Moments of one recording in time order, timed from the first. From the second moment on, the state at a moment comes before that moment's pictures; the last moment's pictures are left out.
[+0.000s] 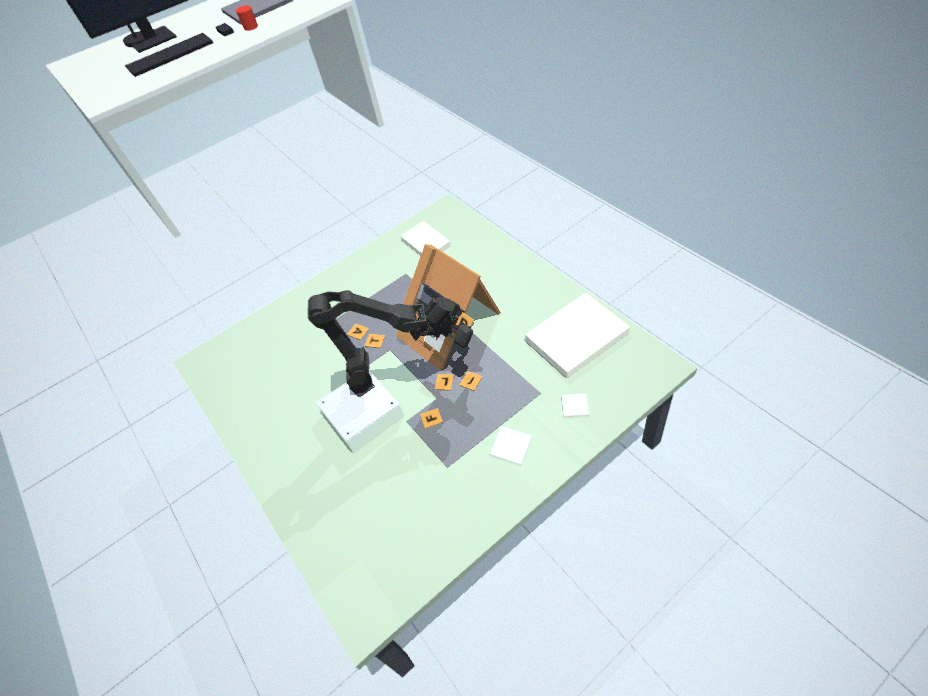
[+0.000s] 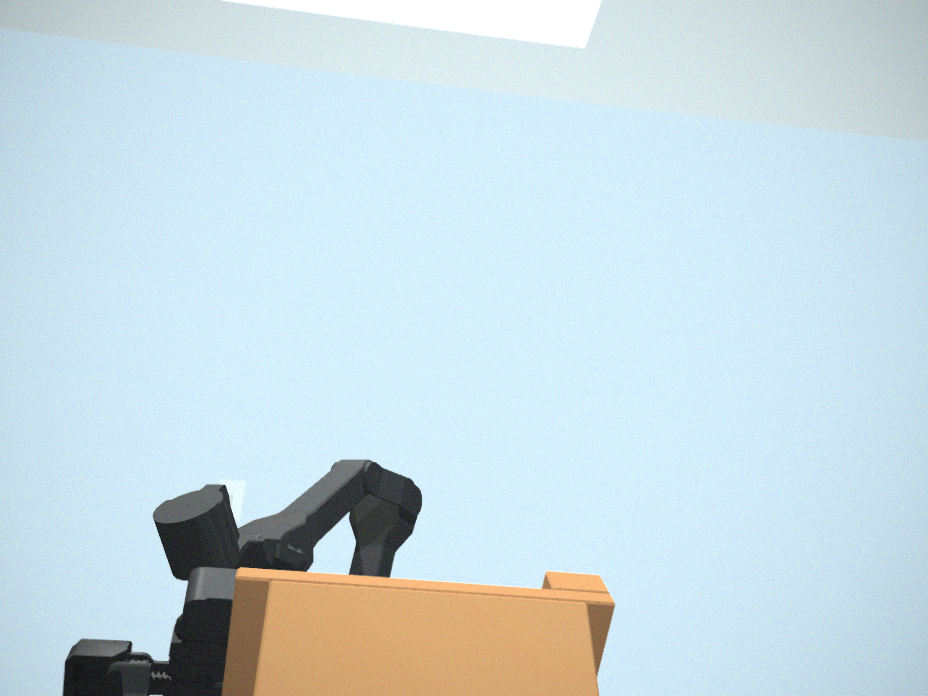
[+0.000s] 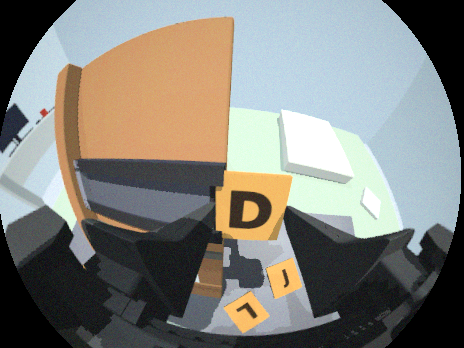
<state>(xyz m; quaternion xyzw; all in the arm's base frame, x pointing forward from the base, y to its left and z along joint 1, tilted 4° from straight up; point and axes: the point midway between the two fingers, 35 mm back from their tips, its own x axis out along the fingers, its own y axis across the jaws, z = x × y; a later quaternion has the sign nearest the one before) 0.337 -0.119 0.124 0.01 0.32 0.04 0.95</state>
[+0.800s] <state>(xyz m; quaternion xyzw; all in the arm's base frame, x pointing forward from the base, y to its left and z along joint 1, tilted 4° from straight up) 0.336 -0.107 0.125 0.01 0.32 0.04 0.95</state>
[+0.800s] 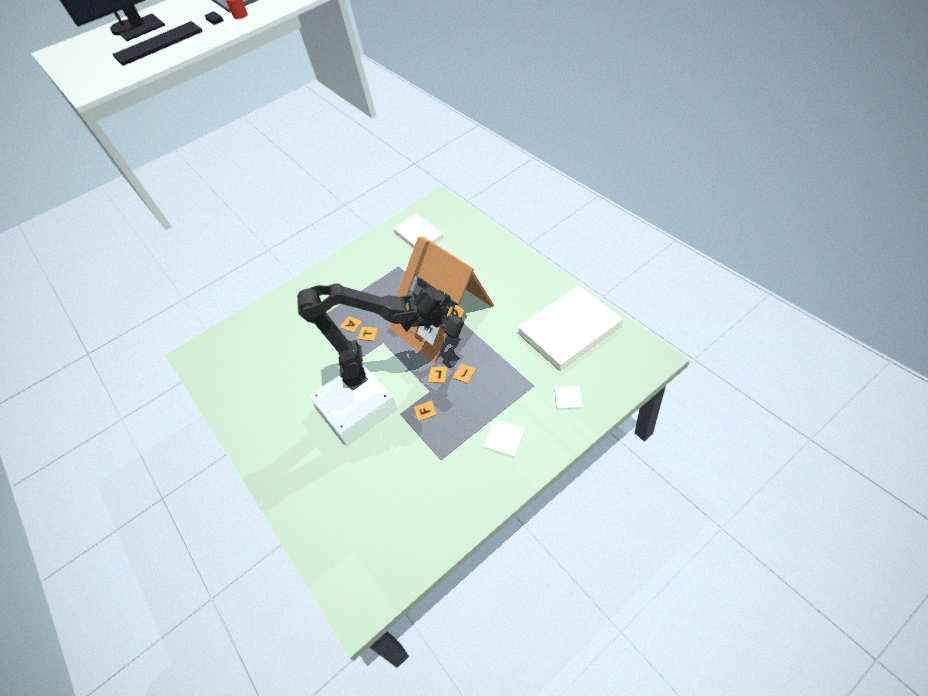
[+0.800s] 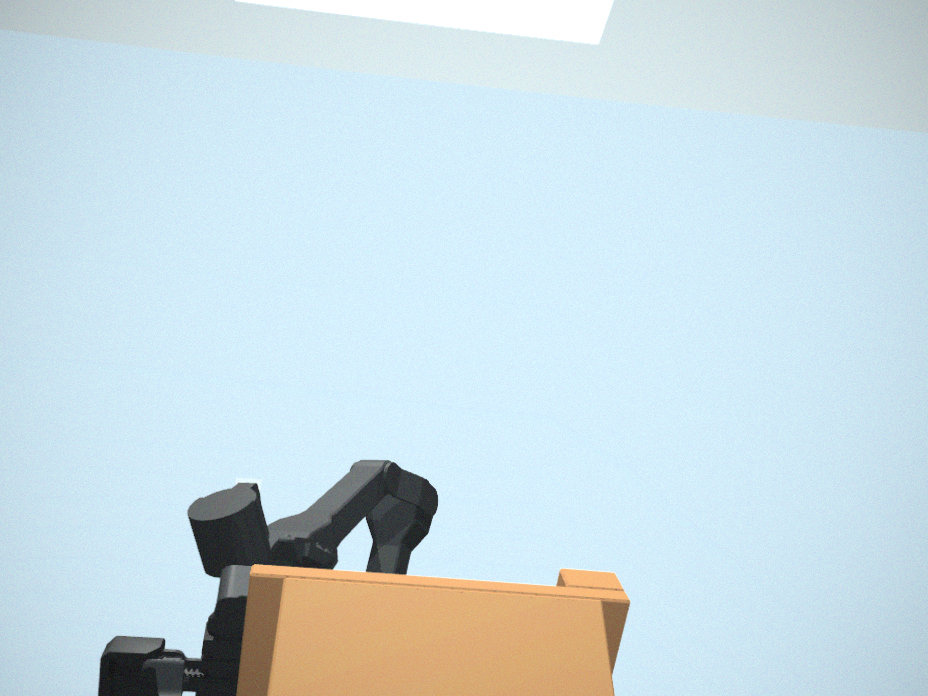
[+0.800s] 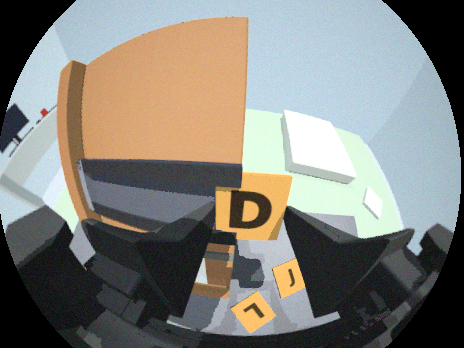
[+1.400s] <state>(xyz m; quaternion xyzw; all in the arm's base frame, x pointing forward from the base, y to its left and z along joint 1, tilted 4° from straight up) 0.336 -0.098 0.125 0.01 0.32 0.04 0.95</state>
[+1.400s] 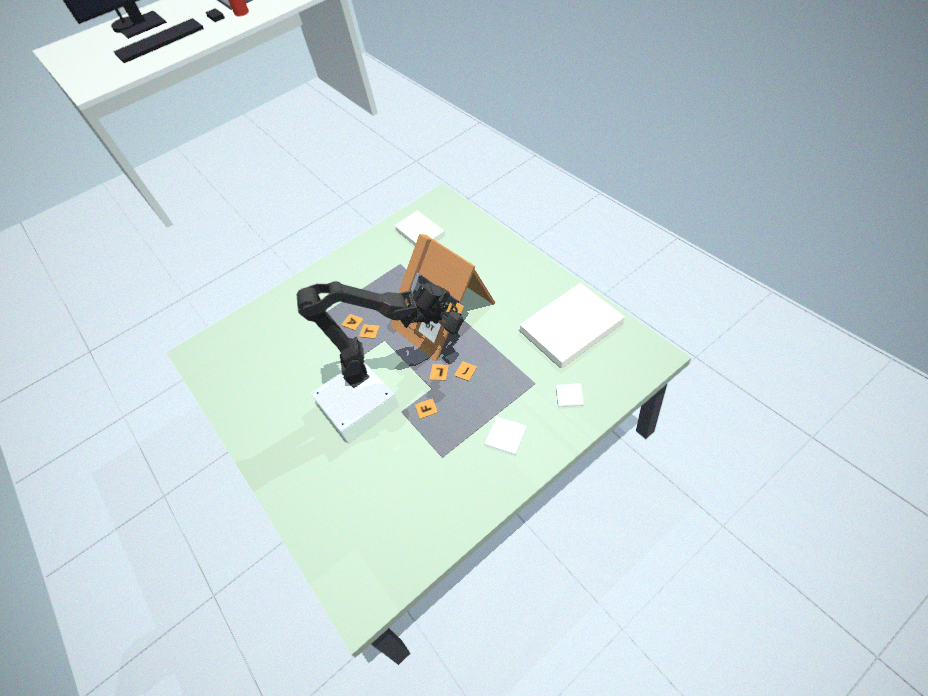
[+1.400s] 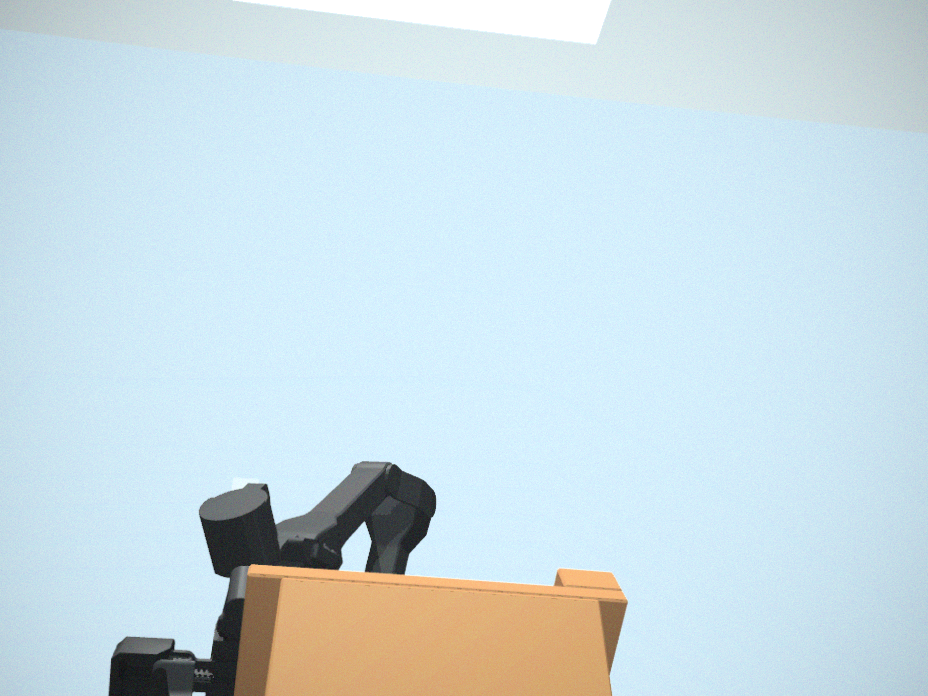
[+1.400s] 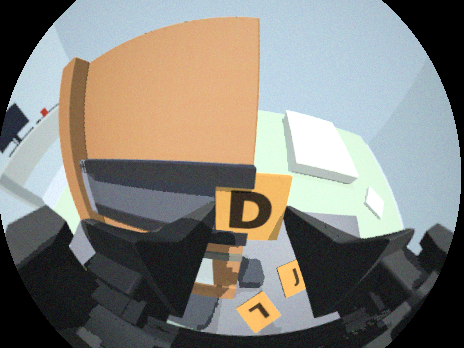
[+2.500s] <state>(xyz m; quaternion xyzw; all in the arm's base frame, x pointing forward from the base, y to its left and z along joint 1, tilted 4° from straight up) 0.335 -0.081 0.126 0.01 0.32 0.04 0.95</state>
